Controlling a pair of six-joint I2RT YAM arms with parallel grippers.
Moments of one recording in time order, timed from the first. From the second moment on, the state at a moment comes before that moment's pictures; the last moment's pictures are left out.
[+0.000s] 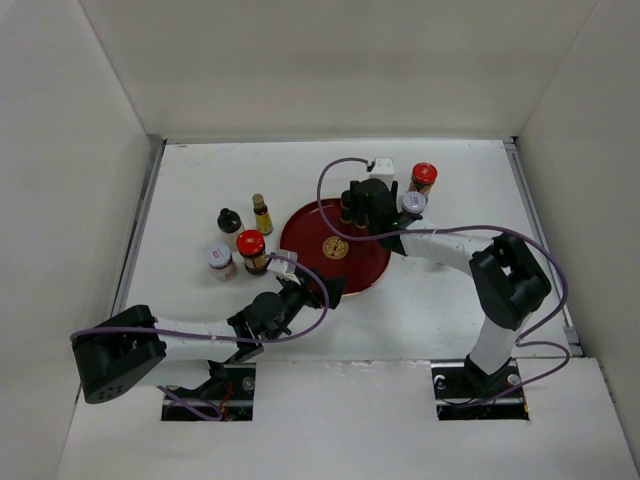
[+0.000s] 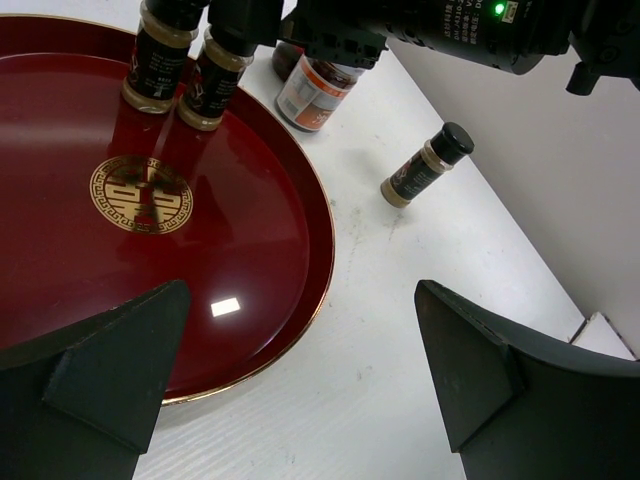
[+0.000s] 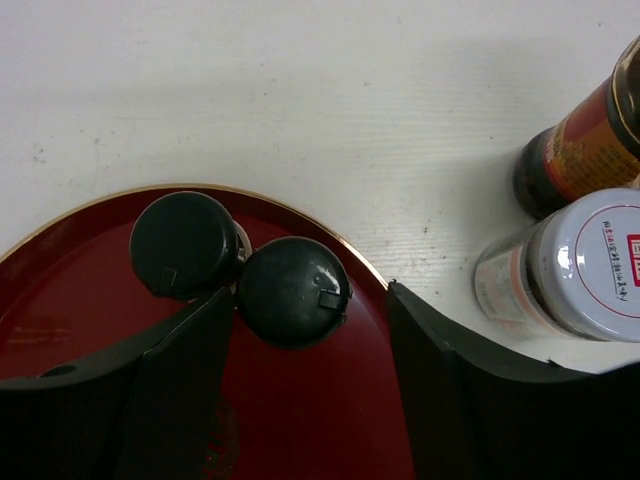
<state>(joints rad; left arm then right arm) -1.07 1.18 0.18 0.99 -0.46 -0.58 0.66 1.78 1.15 0.10 0.57 0.35</state>
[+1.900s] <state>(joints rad) -1.07 1.19 0.18 0.99 -0.45 -0.59 0.43 1.10 0.68 -0.08 0.58 0.54</state>
